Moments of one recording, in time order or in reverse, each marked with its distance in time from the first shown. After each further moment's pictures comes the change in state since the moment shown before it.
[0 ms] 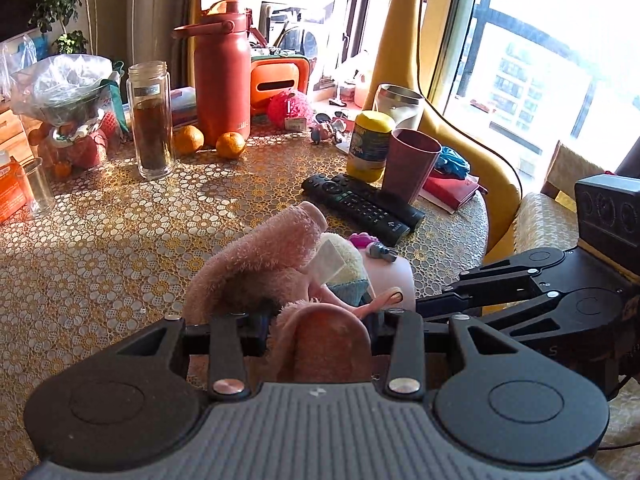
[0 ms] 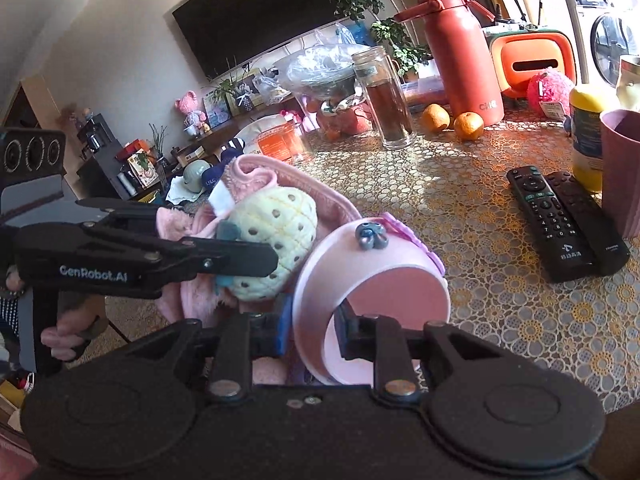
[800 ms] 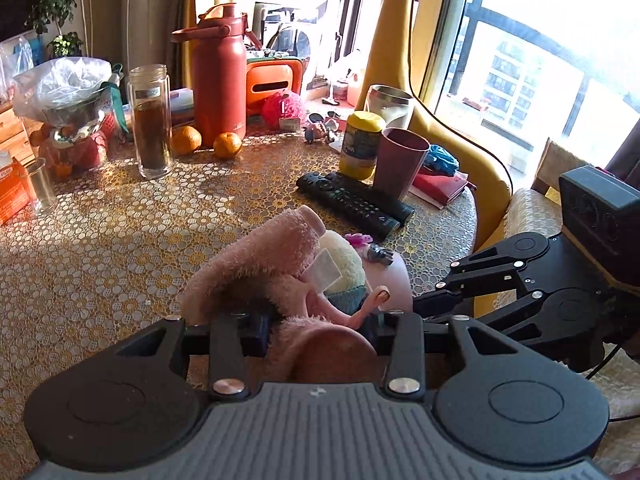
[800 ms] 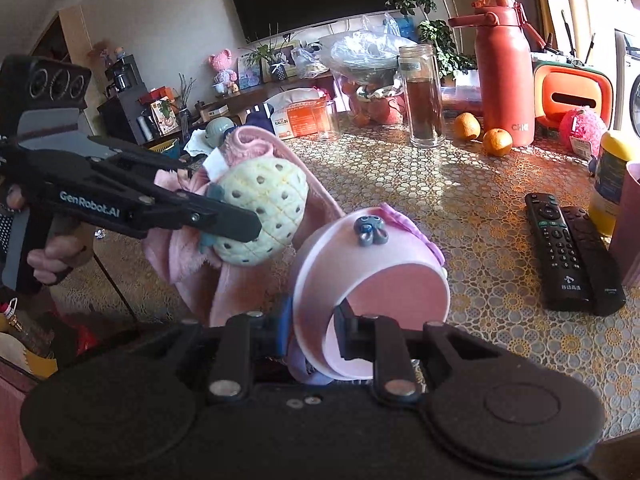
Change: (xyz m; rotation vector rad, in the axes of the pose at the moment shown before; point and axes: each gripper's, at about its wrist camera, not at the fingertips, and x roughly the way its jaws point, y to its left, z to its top) left arm -0.023 -0.004 -0.001 0.022 -0.002 -0.033; right arm -0.004 0.013 -0.007 -0.202 0.069 0.002
